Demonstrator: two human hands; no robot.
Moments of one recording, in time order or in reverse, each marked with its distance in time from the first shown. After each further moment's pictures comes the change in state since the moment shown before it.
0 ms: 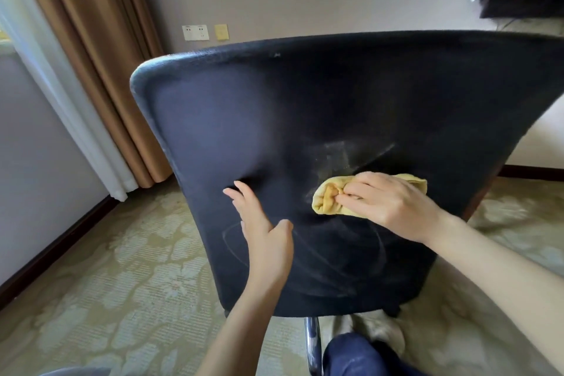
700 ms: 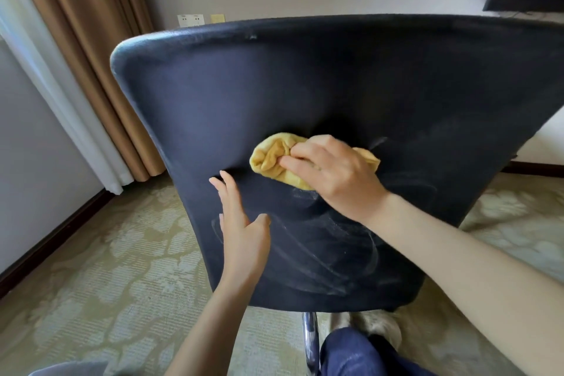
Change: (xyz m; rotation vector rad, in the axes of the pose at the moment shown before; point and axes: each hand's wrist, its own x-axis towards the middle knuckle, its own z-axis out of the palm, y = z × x) left_hand 0.014 -0.011 -0.024 0.068 0.008 0.033; right_hand 0.075 -0.018 0.031 -0.151 0.356 0.099
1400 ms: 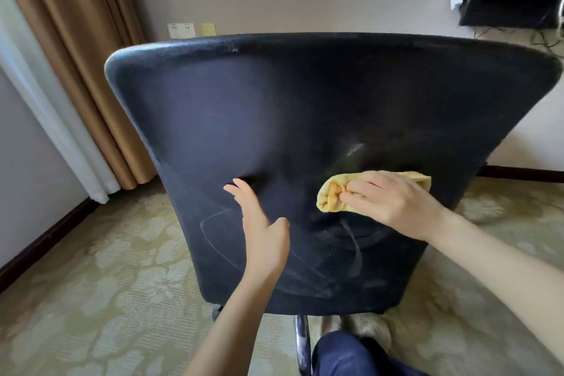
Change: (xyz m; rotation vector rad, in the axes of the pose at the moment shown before) left_hand -0.008 0.010 0.024 -0.071 -0.089 -0.017; right_hand -0.066 0.036 -0.061 0.049 -0.404 -0.162
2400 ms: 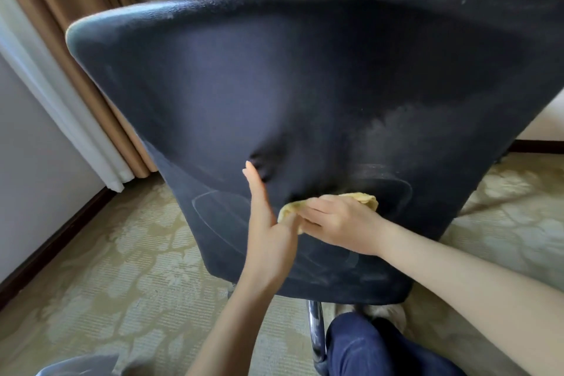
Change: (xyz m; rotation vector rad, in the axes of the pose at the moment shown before) left_hand -0.008 -0.004 0.001 -0.147 -0.113 0.036; right_hand 0.016 -0.060 0.078 0.150 0.049 0.020
